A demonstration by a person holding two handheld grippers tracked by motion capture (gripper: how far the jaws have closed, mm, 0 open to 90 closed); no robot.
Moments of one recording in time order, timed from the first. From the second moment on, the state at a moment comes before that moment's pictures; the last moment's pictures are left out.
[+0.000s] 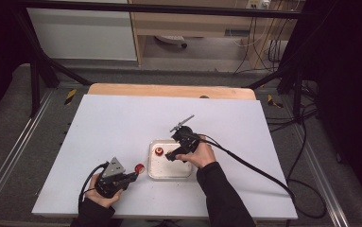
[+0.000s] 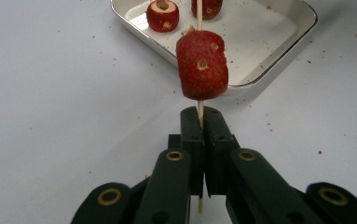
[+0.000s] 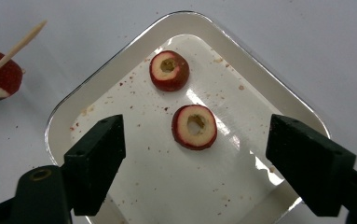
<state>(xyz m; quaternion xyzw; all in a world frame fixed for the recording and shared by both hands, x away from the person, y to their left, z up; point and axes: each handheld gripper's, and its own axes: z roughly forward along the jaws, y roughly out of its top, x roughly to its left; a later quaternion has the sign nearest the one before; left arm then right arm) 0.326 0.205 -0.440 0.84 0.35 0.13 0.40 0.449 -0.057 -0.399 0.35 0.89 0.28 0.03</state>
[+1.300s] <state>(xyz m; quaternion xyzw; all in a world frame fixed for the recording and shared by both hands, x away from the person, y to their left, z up) 0.327 0.206 -0.441 0.84 0.35 0.14 0.40 0.470 -0.048 -0.419 0.38 0.89 0.24 -0.03</state>
